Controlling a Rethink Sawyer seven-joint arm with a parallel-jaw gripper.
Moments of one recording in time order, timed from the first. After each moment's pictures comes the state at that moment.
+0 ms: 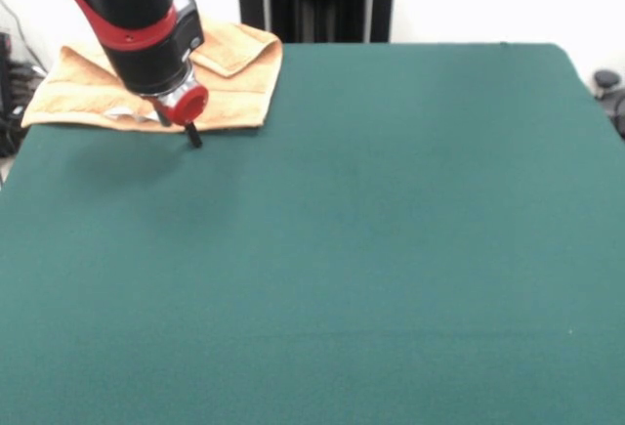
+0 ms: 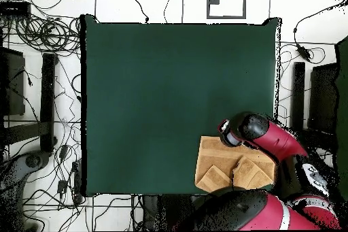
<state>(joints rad) -0.49 -0.33 -0.12 1.52 0.01 0.65 1.93</state>
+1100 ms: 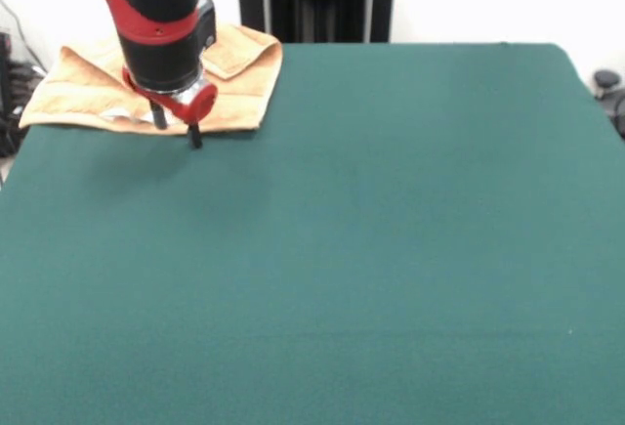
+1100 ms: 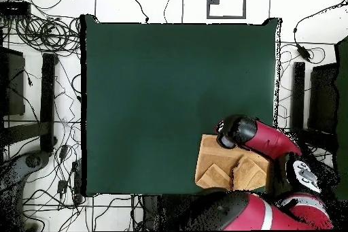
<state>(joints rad) -0.43 -0.35 -0.15 1.55 -0.09 0.54 1.93</state>
